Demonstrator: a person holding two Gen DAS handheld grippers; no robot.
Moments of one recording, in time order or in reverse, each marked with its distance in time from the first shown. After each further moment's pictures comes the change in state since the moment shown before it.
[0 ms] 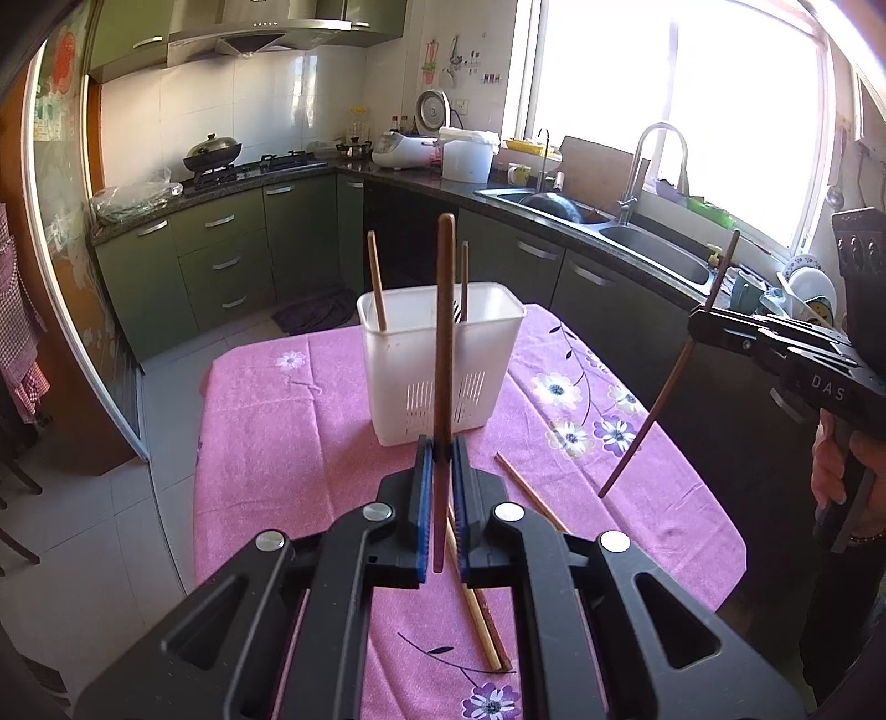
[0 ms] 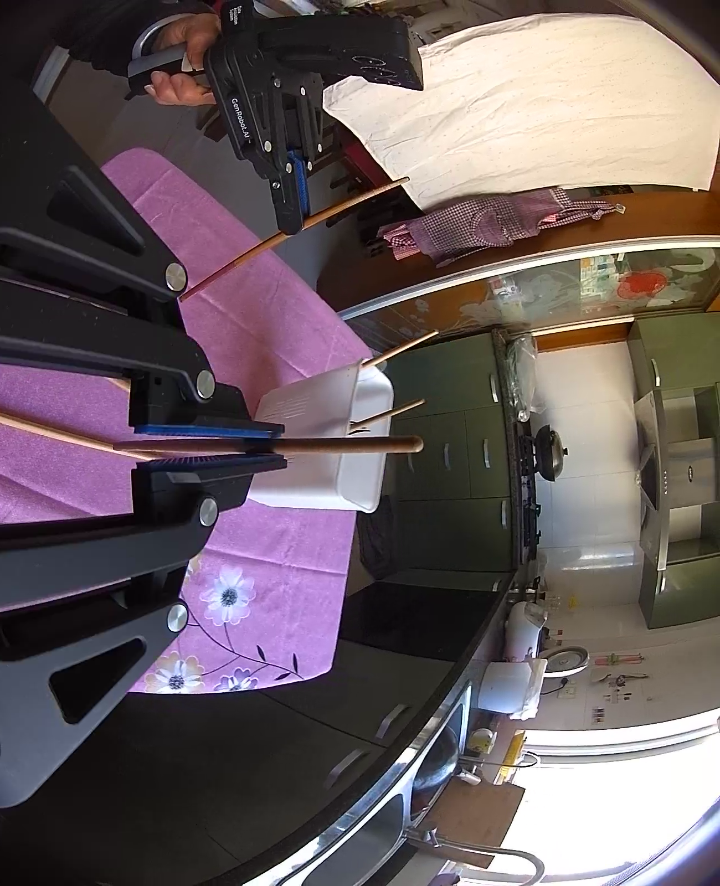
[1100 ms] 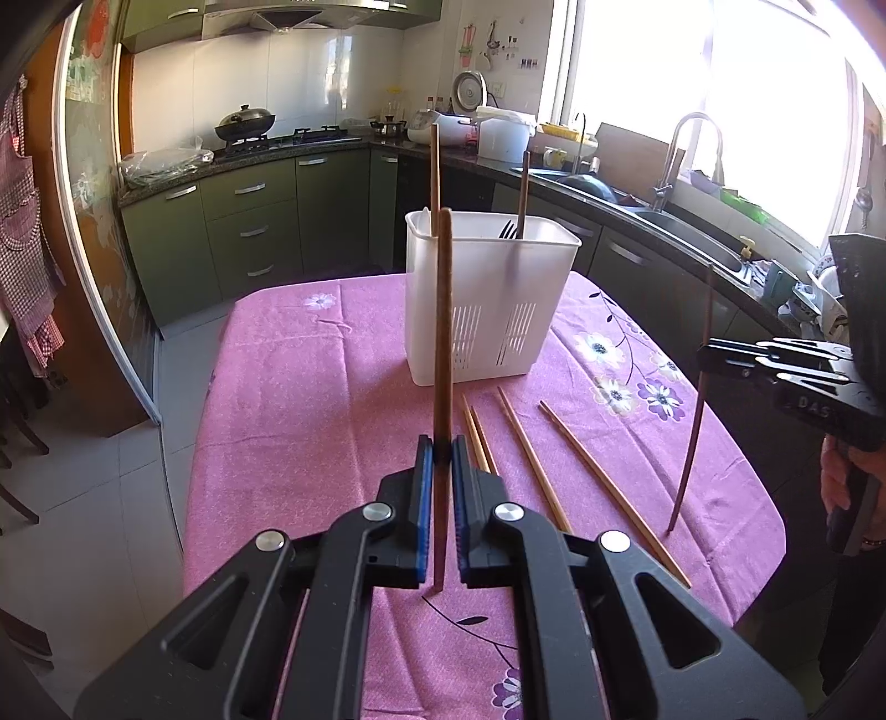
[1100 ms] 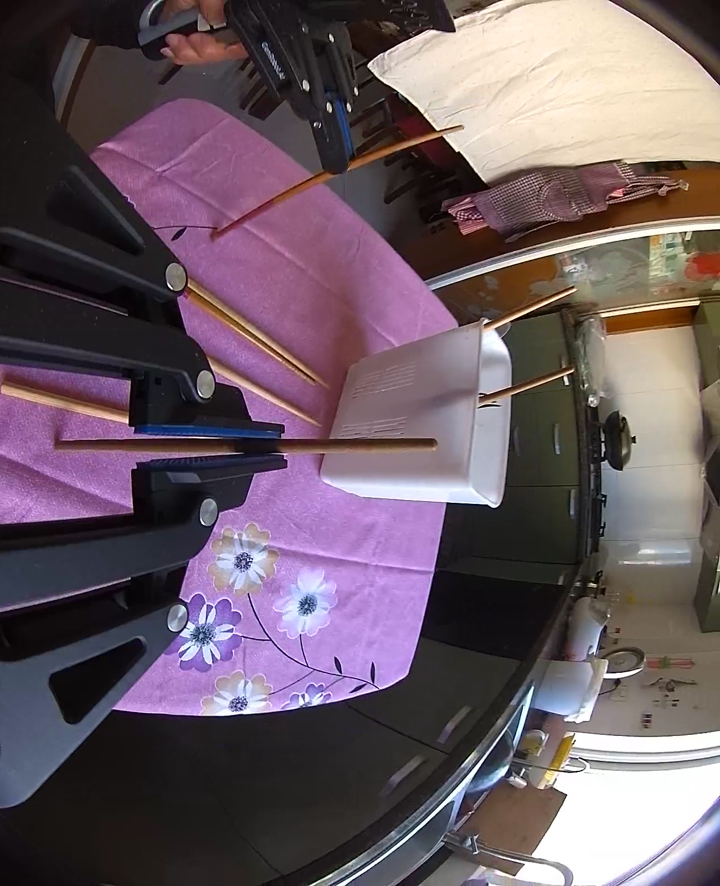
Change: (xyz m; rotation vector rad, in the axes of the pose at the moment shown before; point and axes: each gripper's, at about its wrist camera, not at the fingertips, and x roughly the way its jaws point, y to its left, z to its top) left arm 0.030 0.022 -0.066 -0.063 0.039 0.065; right arm 0.058 -0.003 -0.072 -0.013 0.173 -0.050
